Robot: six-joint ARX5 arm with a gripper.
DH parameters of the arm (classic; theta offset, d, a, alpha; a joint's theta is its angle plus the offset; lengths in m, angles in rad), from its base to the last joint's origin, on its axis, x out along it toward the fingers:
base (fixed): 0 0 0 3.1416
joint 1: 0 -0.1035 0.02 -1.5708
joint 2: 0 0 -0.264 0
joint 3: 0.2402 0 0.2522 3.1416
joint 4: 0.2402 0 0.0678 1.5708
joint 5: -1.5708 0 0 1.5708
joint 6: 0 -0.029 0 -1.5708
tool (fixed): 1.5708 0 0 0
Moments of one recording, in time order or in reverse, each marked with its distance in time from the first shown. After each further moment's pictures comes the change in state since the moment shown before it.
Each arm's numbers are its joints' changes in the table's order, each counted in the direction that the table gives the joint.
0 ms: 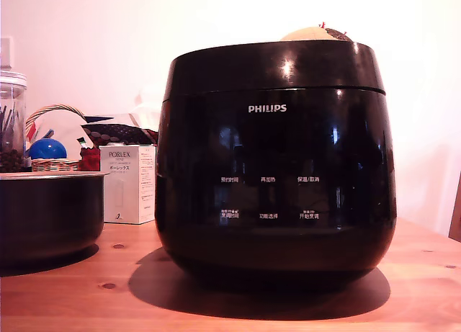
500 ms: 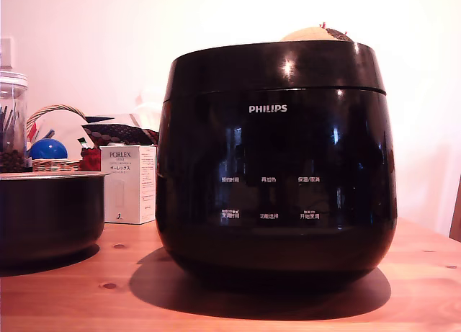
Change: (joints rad) arm 0.179 -0.348 0.207 -0.124 -0.040 0.188
